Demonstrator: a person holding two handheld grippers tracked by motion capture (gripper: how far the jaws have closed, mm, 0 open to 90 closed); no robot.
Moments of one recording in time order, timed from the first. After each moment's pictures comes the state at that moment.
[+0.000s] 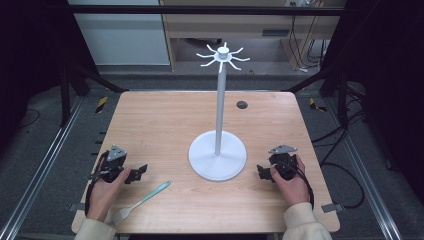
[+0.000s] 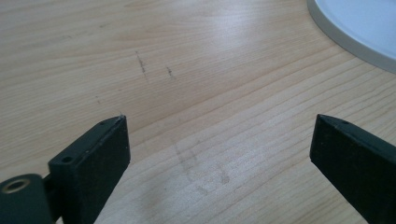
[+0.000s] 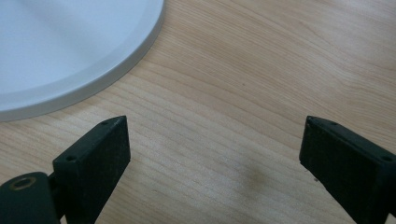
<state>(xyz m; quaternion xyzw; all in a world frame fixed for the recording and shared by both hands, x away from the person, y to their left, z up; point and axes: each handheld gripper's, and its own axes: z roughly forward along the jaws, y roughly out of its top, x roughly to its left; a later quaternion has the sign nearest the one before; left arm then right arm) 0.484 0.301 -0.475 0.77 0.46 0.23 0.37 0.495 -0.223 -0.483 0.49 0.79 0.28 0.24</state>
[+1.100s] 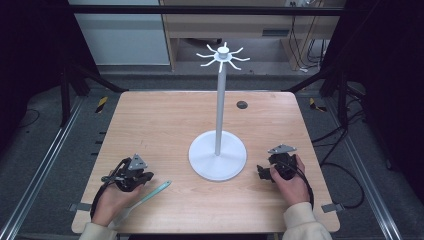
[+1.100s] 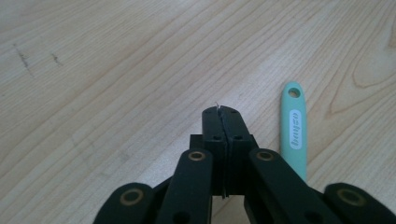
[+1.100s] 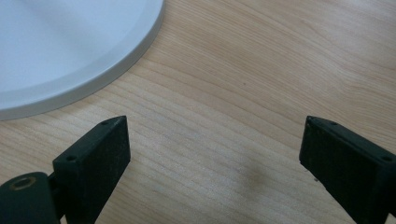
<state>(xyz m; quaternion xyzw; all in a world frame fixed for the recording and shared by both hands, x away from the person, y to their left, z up) 0.464 0.253 -0.472 0.88 0.36 0.16 0.28 0.496 -0.222 -0.484 0.49 0.79 0.28 0.24</state>
